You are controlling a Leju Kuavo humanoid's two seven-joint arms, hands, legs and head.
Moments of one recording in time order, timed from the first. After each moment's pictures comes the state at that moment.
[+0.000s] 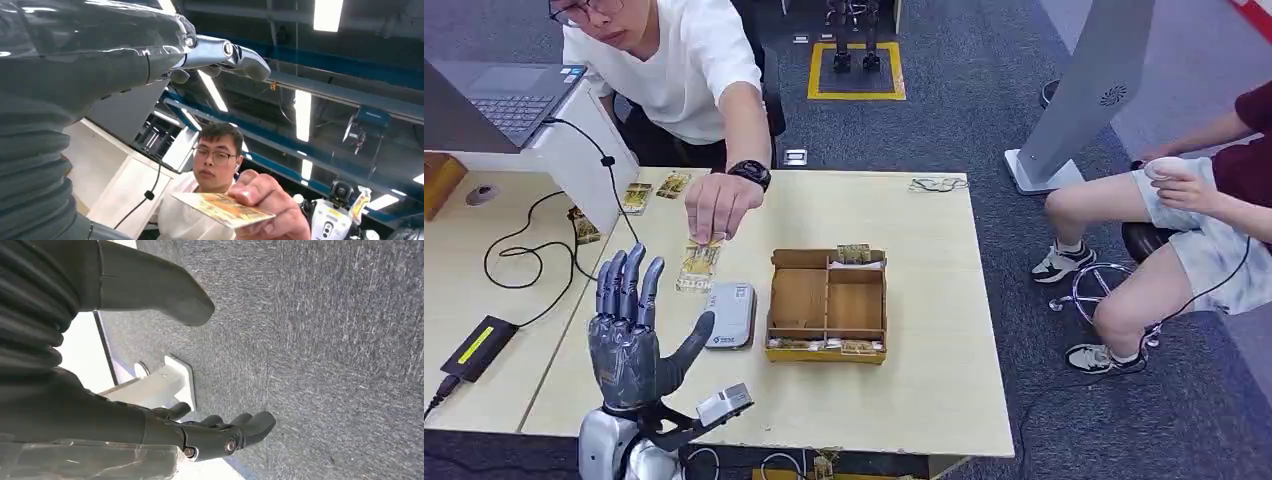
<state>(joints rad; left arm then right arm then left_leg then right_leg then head) 0.02 -0.28 0.03 -1.63 -1.12 0.69 -0.54 0.03 0.13 -1.16 -0.35 1.57 -0.46 -0.01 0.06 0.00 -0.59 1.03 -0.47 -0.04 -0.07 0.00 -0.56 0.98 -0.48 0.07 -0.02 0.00</state>
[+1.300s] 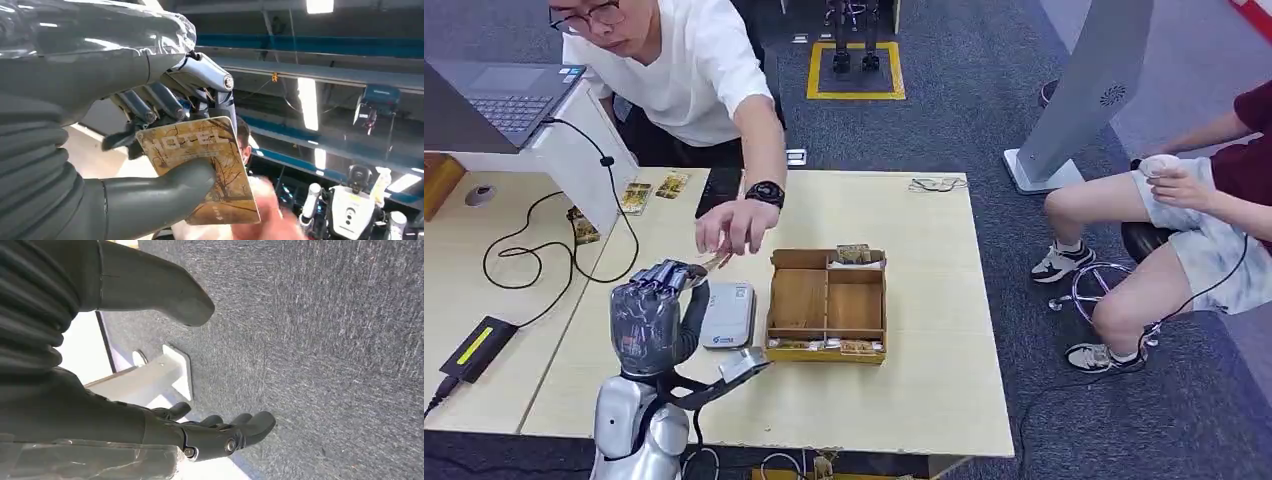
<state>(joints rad) -0.10 -0.29 0.05 -1.51 -1.31 0.69 -0.38 0.02 0.08 -1.09 -0.27 1.57 -0.49 0.01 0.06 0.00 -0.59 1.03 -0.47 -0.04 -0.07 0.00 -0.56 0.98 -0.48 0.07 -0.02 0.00</state>
